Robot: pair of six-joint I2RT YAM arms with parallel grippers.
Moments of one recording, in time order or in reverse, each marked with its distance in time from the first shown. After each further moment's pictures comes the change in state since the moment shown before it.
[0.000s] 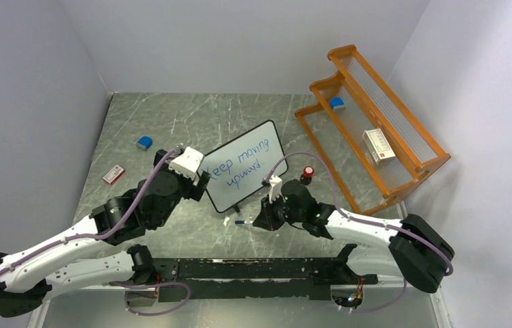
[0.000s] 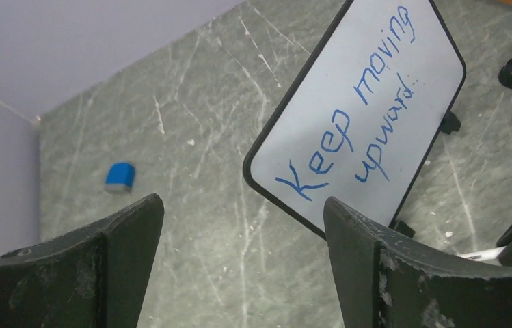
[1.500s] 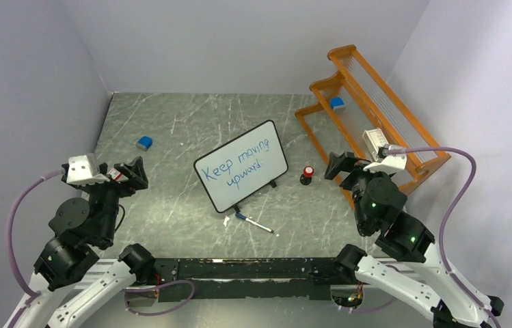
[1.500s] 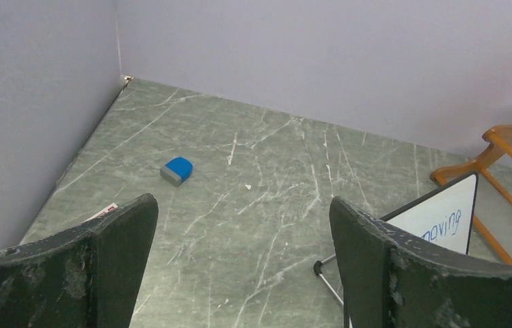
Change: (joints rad) left arm 0.404 -0.450 -0.045 -0.009 -0.038 -0.279; right arm 0.008 -0.653 0.492 -0.665 1.260 -0.019
